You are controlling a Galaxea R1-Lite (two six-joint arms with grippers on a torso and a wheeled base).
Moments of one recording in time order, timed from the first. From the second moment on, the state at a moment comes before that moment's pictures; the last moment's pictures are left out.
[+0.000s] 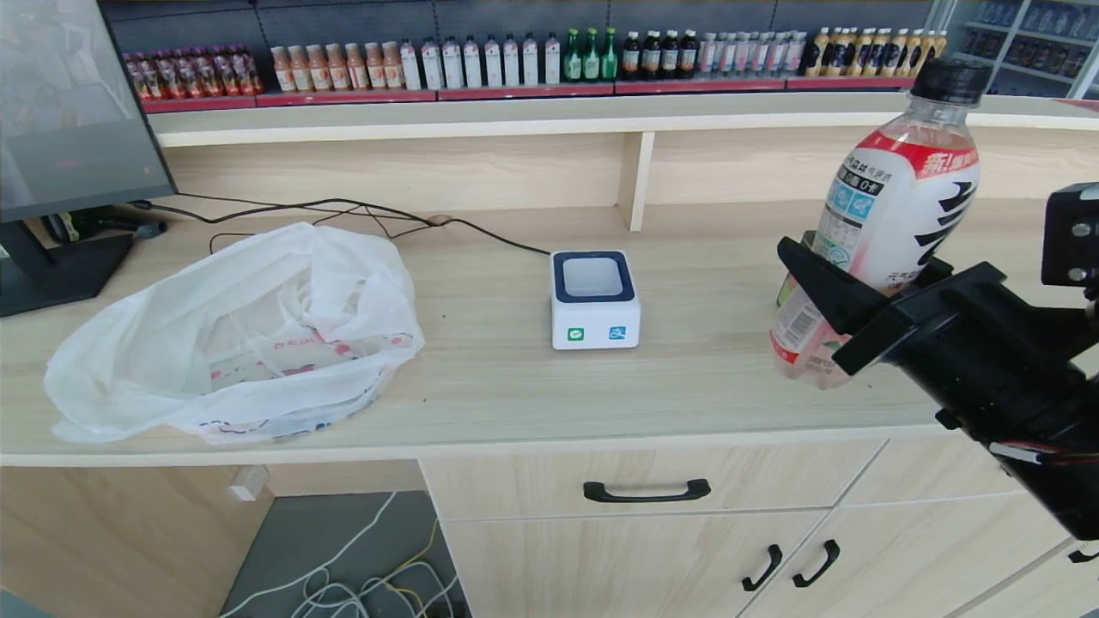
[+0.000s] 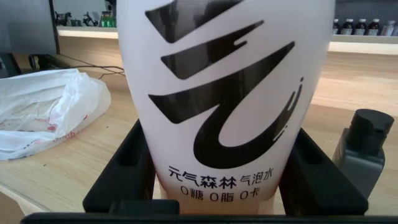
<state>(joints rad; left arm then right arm) 0.00 0.00 0.00 0.00 0.00 -0.01 0.50 1.53 -0.45 -1.47 -0.02 -0.09</state>
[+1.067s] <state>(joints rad) 0.00 0.00 0.00 0.00 0.00 -0.01 0.51 1.56 -0.50 -1.46 0.01 -0.14</state>
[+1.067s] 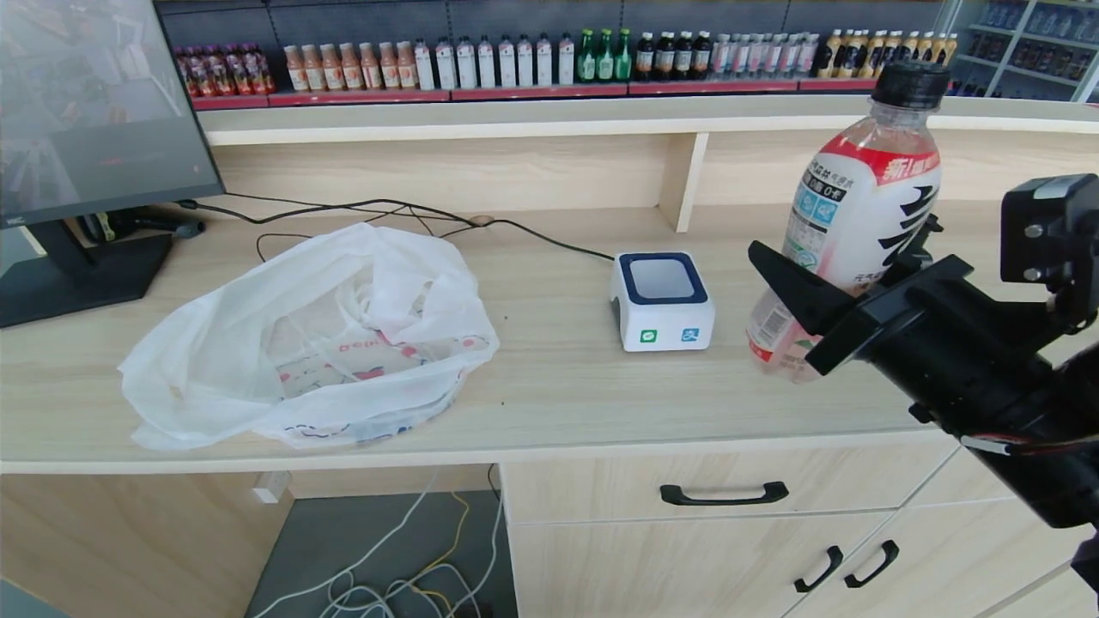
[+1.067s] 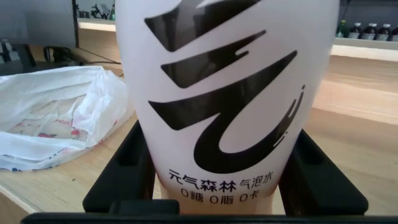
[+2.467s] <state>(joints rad) 0.00 0.00 0.00 0.00 0.00 -0.01 0.39 1.98 -1.16 -1.21 0.66 -0.80</state>
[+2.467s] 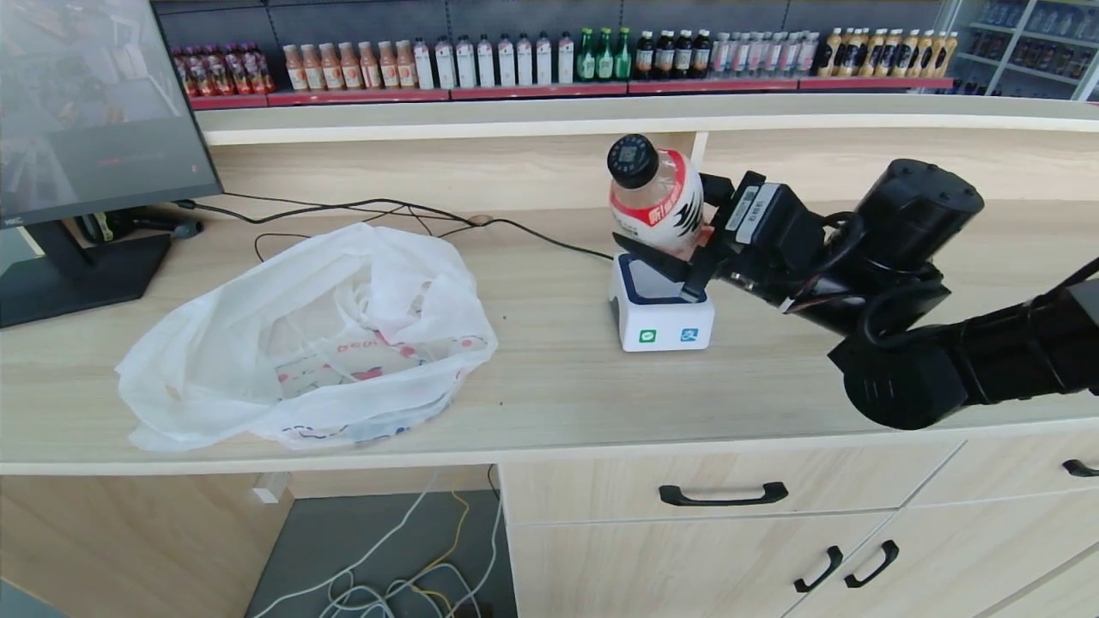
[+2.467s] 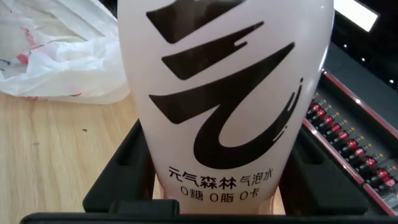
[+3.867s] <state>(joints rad) 0.00 0.00 0.00 0.00 0.00 -0.01 0.22 2.15 -1.45 -1.11 0.97 -0.85</state>
